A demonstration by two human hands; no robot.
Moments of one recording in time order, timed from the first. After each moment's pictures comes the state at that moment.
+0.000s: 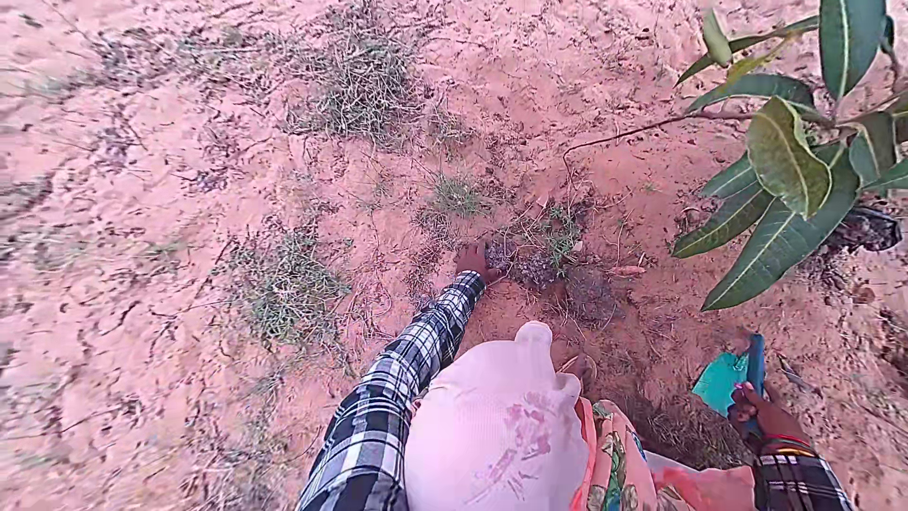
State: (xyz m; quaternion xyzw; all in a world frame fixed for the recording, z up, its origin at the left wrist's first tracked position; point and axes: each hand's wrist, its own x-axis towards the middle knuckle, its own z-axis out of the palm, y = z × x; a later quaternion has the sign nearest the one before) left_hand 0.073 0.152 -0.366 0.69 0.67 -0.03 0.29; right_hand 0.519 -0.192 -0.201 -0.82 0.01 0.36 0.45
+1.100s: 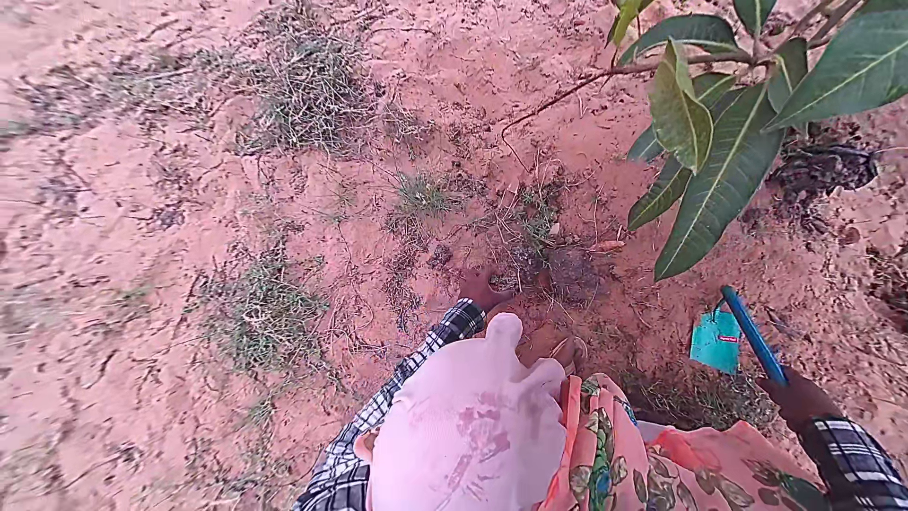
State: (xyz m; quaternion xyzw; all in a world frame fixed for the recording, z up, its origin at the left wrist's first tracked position) left_hand 0.122 0.070 -0.284 0.66 0.62 -0.08 0.41; right_hand 0.598 -0.248 -0.195 -0.93 -0.19 0.32 -0.07
